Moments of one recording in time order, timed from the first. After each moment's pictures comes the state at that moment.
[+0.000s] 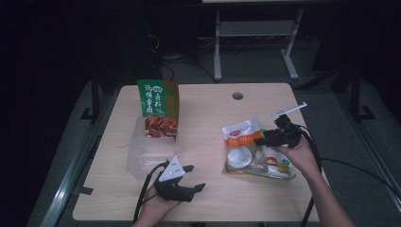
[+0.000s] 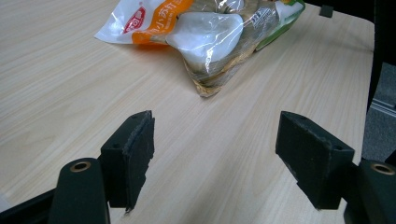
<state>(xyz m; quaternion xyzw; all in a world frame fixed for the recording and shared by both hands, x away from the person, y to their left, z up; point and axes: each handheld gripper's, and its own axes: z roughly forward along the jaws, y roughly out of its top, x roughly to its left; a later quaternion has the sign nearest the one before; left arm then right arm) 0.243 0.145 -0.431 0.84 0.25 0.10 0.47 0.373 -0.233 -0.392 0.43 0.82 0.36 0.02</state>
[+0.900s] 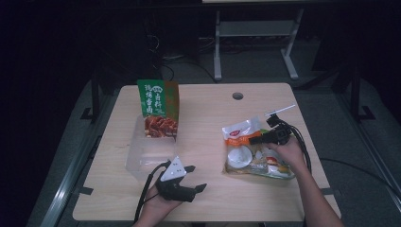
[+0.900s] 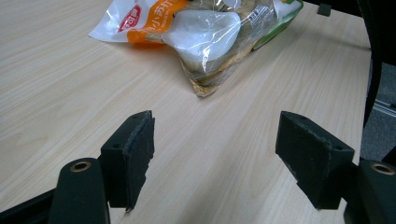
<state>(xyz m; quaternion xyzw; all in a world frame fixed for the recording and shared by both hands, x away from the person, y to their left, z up) 0.245 0.142 -0.432 0.84 0.25 0.10 0.47 0.406 -0.224 -0.431 0.46 0.81 0.37 -0.06</state>
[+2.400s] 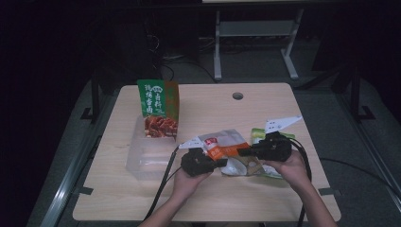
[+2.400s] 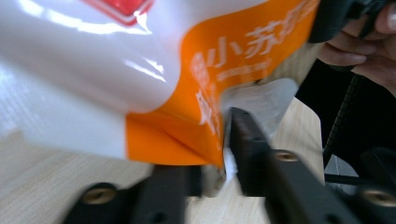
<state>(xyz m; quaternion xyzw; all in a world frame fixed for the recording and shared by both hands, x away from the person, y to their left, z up) 0.312 0.087 -0.443 0.78 0.31 -0.05 0.55 0.319 -0.190 -0.371 0.25 0.83 0.50 -0.04</state>
